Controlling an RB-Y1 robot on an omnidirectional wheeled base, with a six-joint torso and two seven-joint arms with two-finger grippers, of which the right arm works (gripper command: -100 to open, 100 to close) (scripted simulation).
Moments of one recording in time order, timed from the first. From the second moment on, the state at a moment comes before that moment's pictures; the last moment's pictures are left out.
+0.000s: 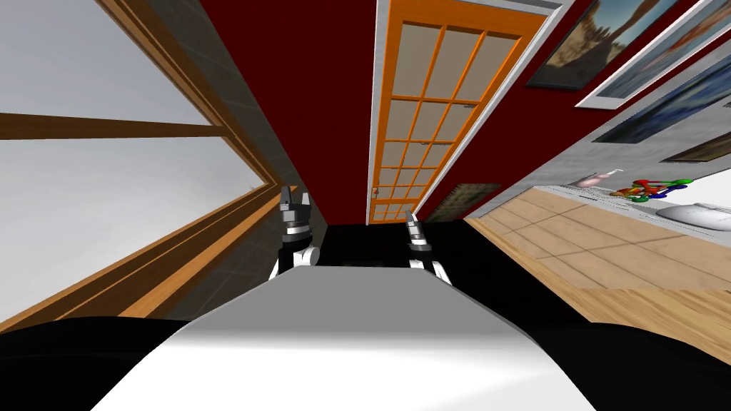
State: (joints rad) arm 0.49 -0.11 -0.04 -1.92 0.23 -0.58 0.38
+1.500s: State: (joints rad) arm 0.46 -0.10 -0.12 -1.59 0.40 -0.75 0.66
